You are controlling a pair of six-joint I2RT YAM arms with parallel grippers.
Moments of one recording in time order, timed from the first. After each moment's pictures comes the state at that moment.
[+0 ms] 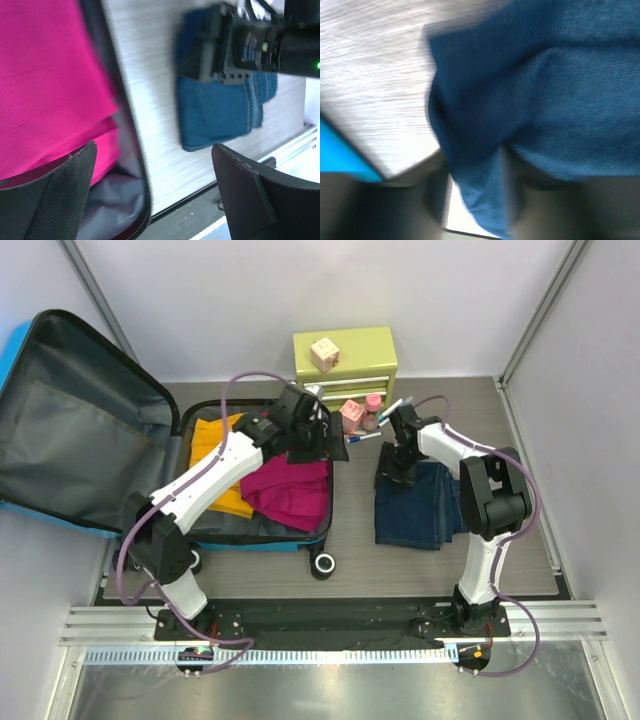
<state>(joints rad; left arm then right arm) -0.65 1.67 1.60 -0.74 0.09 -0.59 0.28 1.94 1.36 -0.77 -0.13 0.56</state>
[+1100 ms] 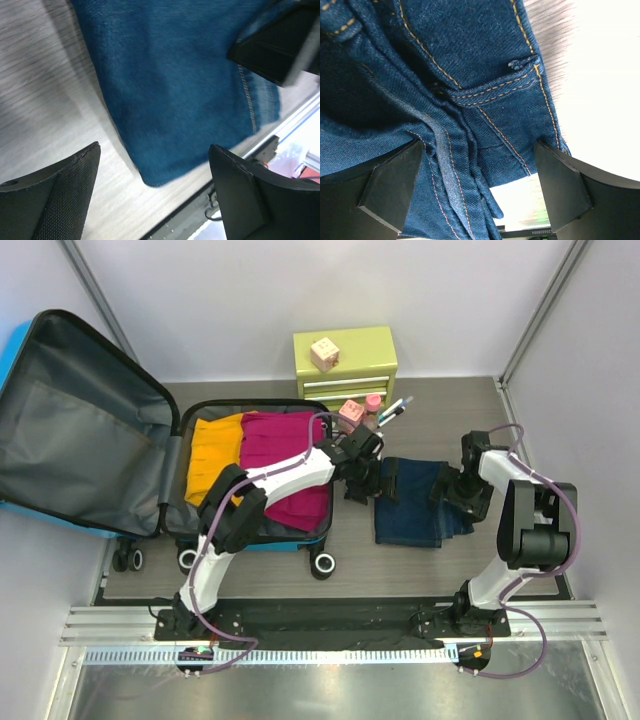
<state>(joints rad) -0.86 2.13 1.72 -0.53 0.29 -0.70 -0.10 1.65 0.99 -0.77 -0.01 0.36</state>
